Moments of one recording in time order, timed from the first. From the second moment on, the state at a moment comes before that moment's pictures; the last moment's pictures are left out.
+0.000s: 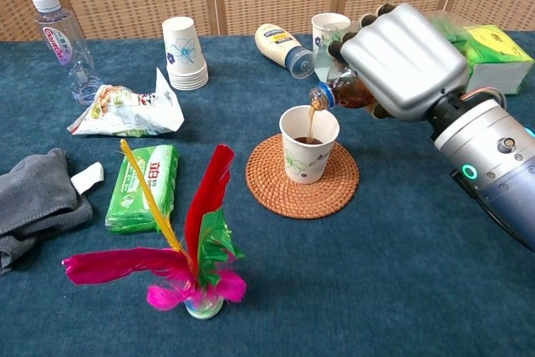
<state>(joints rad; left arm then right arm) -0.10 -0.78 0.01 -1.79 1.59 1.47 -0.42 0.64 -1.93 0.16 -1.03 -1.59 1.43 -0.80</state>
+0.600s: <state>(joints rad) -0.10 -0.78 0.01 -1.78 1.60 1.47 -0.43 0.64 -1.94 0.15 -0.99 -1.62 1.44 -0.81</state>
